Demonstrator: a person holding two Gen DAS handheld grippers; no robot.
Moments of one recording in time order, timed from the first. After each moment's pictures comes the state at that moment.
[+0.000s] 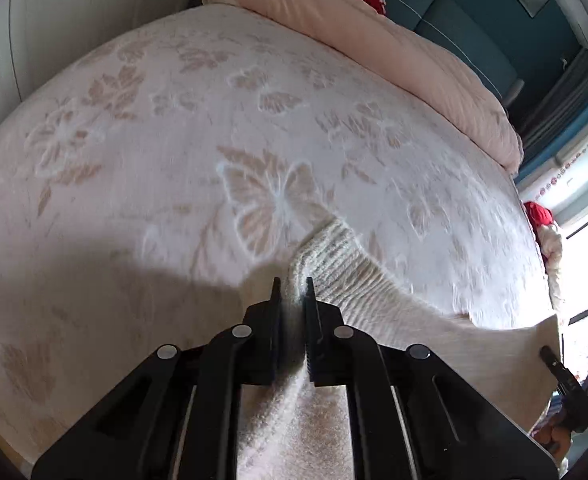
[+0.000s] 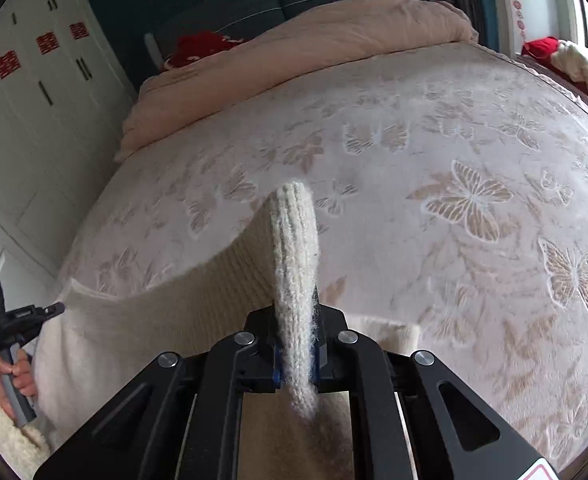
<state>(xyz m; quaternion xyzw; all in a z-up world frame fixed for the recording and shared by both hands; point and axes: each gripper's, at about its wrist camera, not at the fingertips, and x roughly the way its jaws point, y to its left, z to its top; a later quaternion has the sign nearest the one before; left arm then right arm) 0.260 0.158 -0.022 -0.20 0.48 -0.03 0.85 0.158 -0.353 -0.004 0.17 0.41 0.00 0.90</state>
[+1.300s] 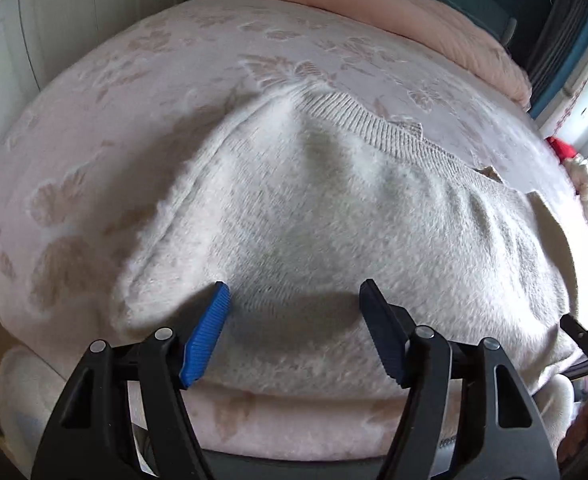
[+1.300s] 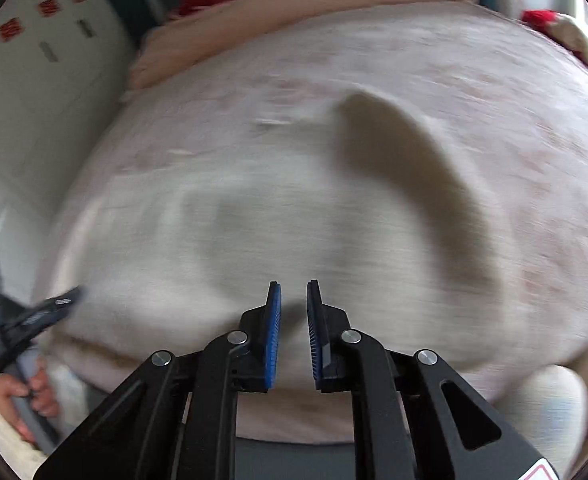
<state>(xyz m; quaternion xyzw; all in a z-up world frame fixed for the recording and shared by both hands) 0.099 0.120 -0.059 -0.12 0.50 -0.03 0.86 0.032 -0.297 -0.063 0.16 0.48 -0.01 0.86</state>
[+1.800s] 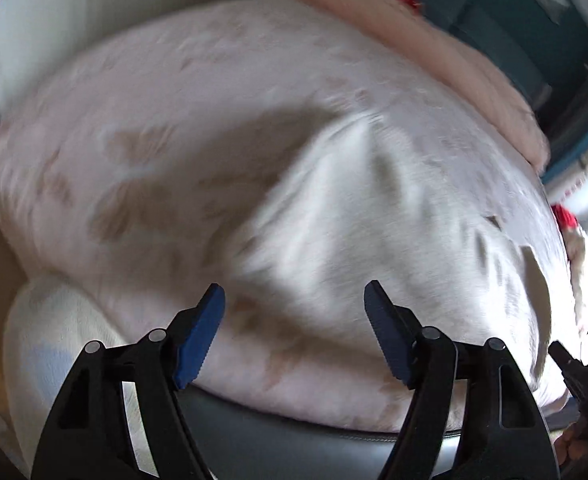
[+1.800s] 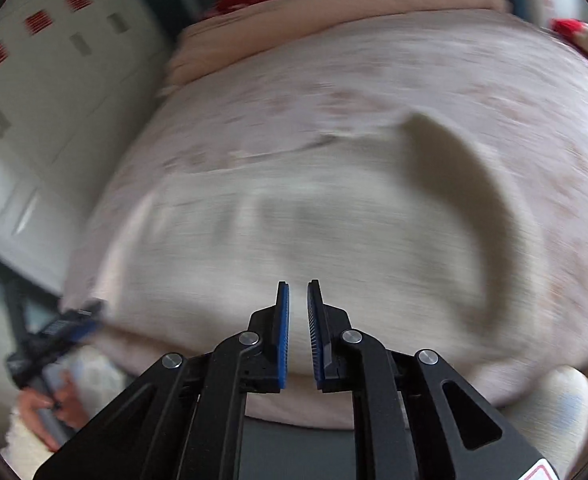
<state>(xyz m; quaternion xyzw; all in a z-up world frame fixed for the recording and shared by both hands) 0.058 0.176 -0.050 -0.23 0.50 0.04 0.84 0.047 -0.229 -0.013 0.16 0.47 0.11 0.86</state>
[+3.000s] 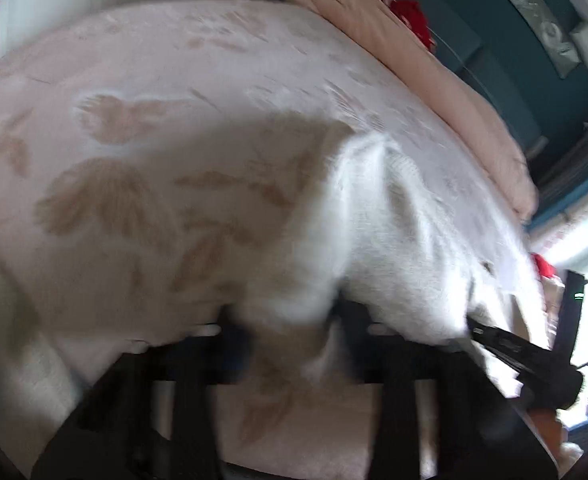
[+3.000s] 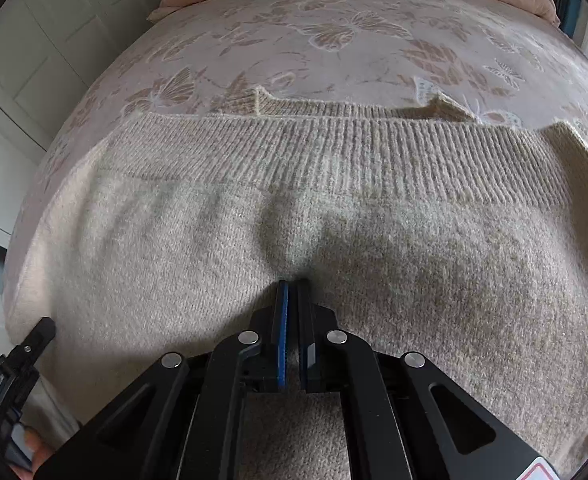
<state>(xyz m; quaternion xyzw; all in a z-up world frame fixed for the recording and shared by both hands) 0.079 0.184 -0.075 -0.31 0.44 0.02 0.84 0.162 -0.142 -0.087 0.07 0.55 0.08 0.83</state>
